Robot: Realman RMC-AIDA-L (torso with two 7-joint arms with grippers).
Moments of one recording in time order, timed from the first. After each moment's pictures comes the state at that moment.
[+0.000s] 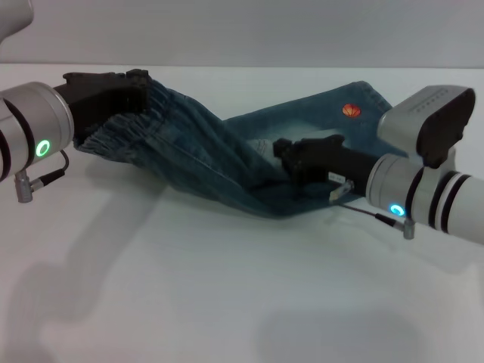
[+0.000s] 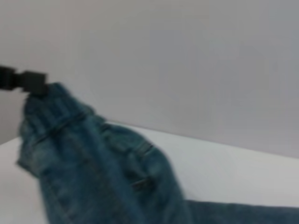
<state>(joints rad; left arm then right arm) -0.05 -2.06 -1.40 -1.79 2.60 -0.65 0.13 0.41 2.08 -1.81 -0.79 2.11 0.57 -1.74</state>
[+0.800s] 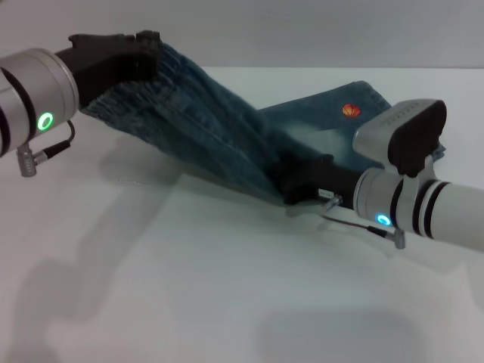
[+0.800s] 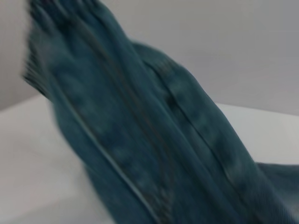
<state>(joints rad) -0.06 -2.06 -1.40 -1.86 2.59 -0.64 0.15 0.50 2.08 -1.87 -0.66 2.13 0.53 -1.72</state>
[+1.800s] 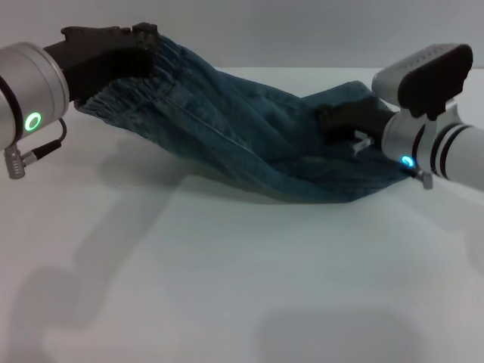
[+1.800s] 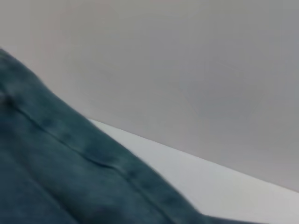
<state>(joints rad) -0.02 -2.05 -1.39 -1.94 2.58 -0.67 0.17 0.67 2.09 -1.61 -0.47 2.12 0.44 -1.93</state>
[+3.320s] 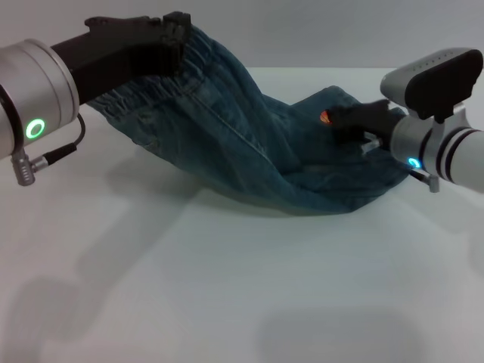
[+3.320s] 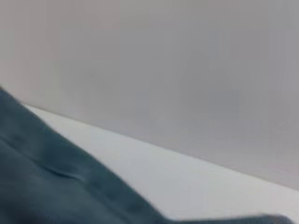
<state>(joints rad) 0.04 -2.05 -1.39 -2.00 2.32 -0.67 0.37 0.65 2.08 -1.68 -0.50 2.23 0.38 -1.96</state>
